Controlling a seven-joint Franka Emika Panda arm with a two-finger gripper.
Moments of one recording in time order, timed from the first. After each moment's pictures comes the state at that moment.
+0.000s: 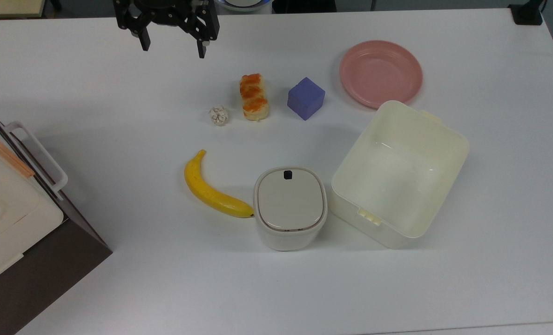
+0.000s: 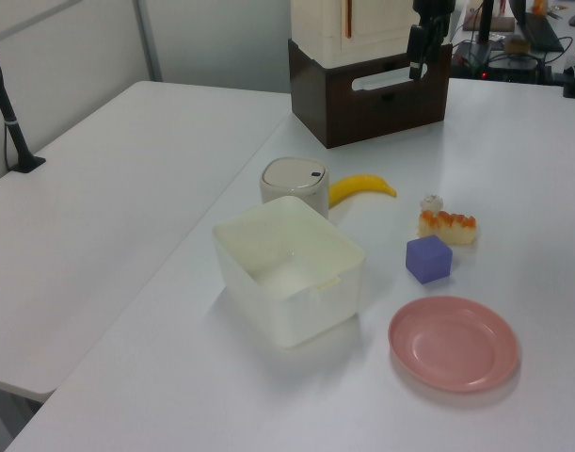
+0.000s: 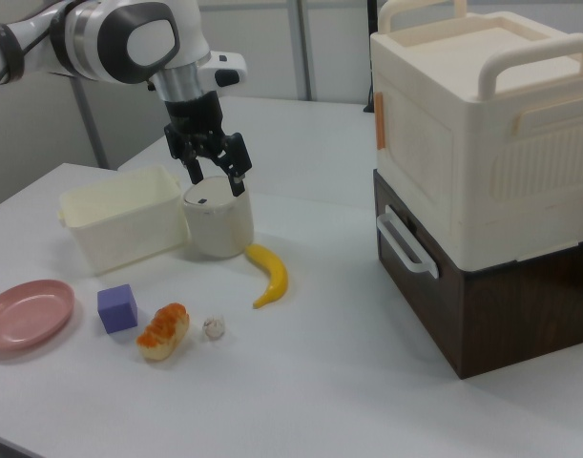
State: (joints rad) arm -0.06 0.06 -0.05 -1.63 -0.02 1.77 0.02
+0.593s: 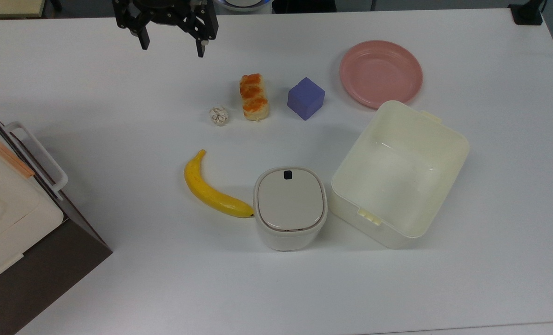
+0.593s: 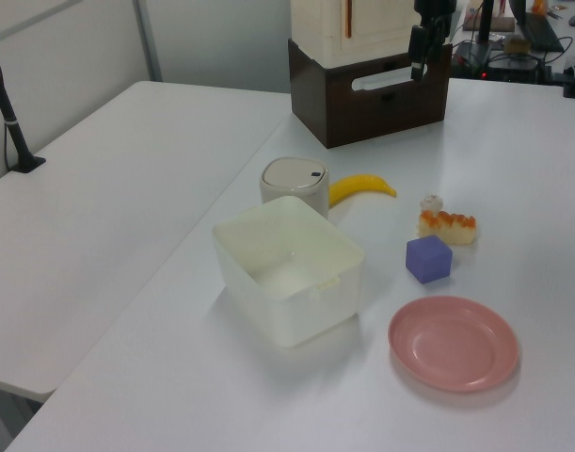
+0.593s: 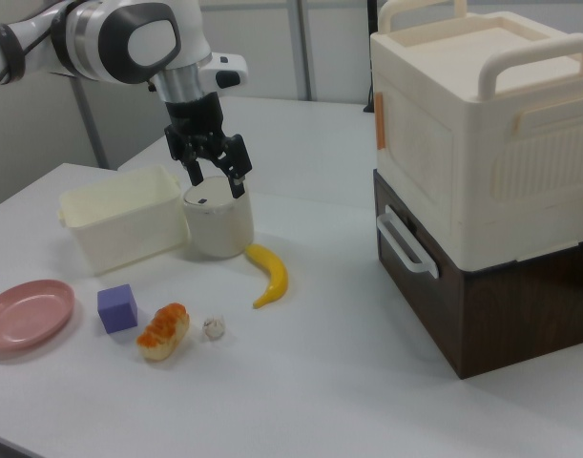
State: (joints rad) arm -0.07 0.06 -0.05 -1.63 -0.02 1.76 0.02
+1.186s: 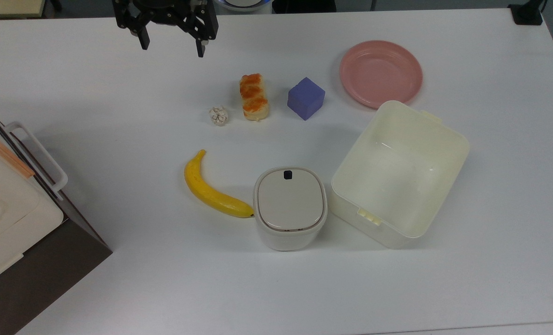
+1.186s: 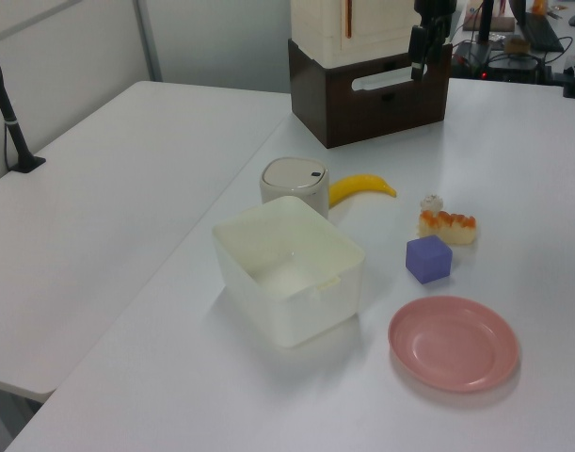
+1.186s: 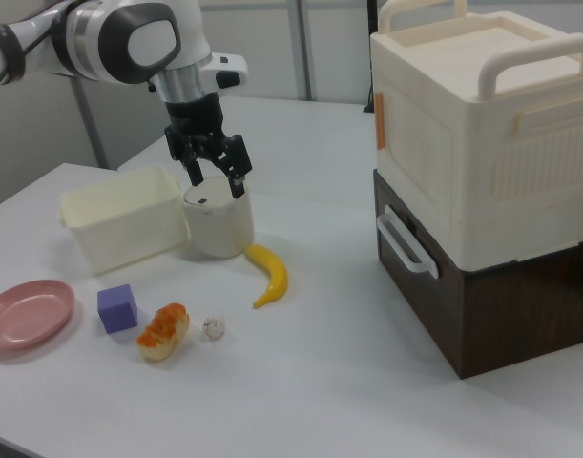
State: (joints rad) arm -0.07 0.06 -0.05 -1.63 -0.02 1.76 0.02
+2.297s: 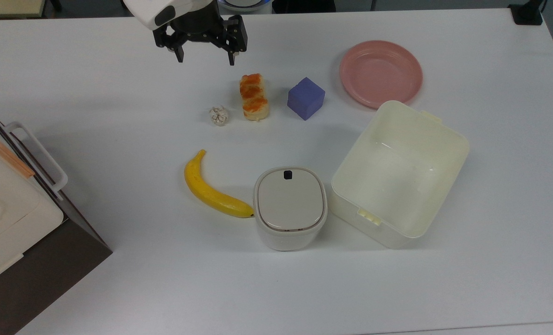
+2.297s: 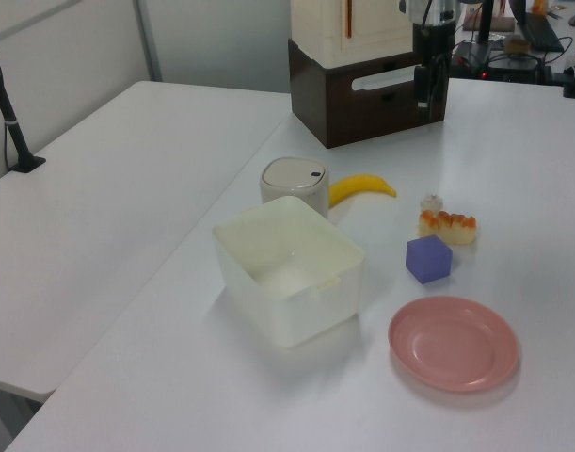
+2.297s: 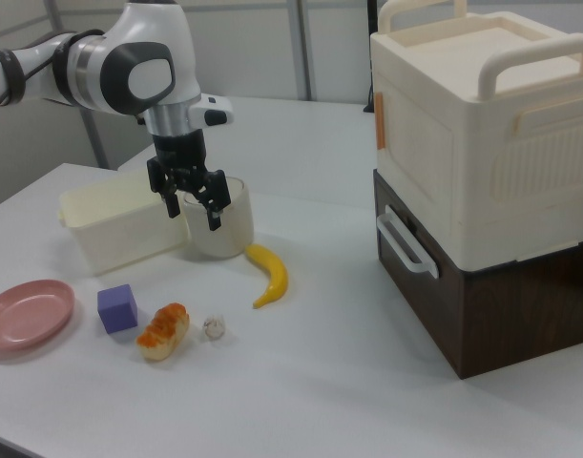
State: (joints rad) arm -0.06 0.07 0.00 -1.73 0.01 1.76 0.01
